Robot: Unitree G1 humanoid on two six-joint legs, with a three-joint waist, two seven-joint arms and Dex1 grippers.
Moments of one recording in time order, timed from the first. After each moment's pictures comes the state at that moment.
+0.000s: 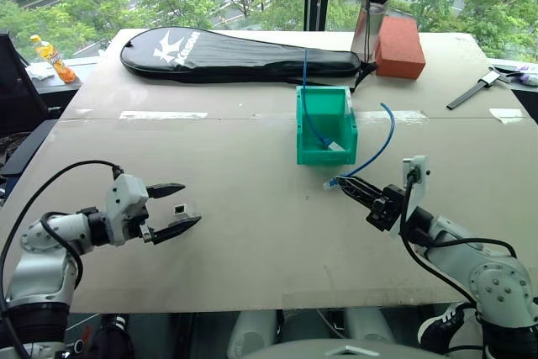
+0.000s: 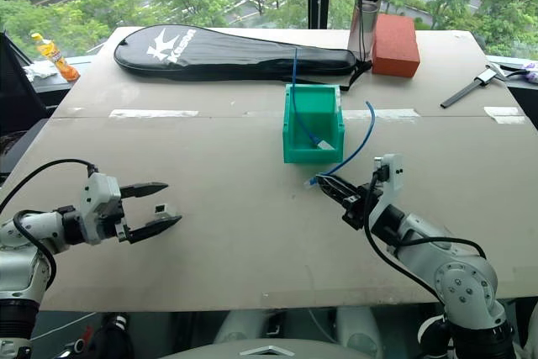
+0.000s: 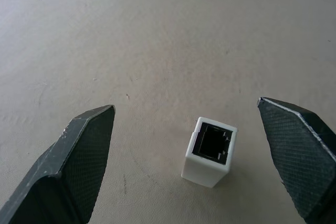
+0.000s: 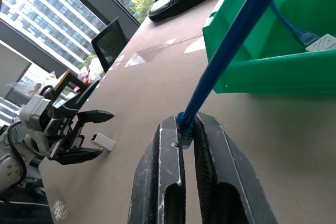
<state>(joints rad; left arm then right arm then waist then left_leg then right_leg) 0.01 0.83 0.29 0.21 -0.39 -0.04 -1.29 0.00 -0.40 -0.03 -0.57 1.19 0.76 0.17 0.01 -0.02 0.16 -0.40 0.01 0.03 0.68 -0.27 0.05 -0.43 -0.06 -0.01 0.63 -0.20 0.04</state>
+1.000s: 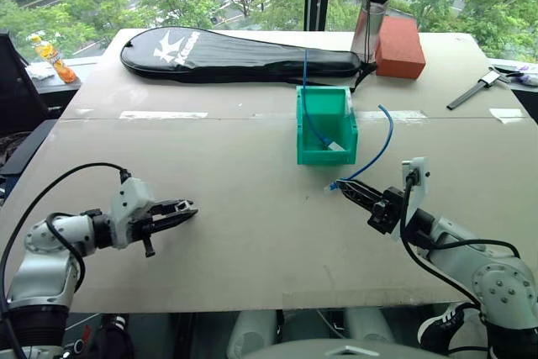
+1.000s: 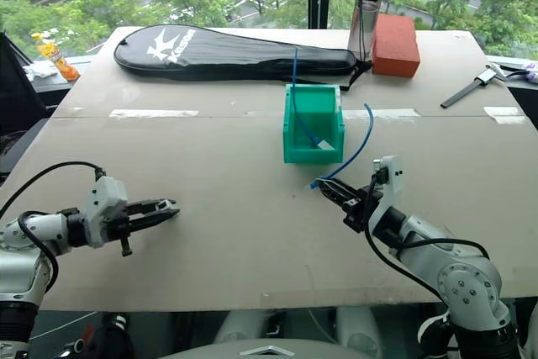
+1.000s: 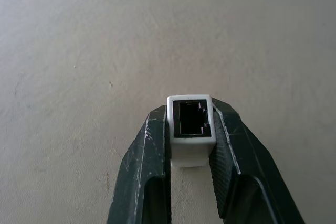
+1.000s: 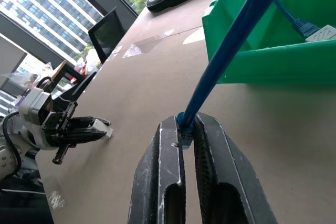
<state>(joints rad) 0.00 0.83 0.26 0.12 -0.40 0.05 -1.26 0.00 -0.43 -0.03 -0.58 1.19 0.78 0.17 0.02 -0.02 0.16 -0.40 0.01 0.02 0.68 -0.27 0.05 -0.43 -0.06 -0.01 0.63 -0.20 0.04</state>
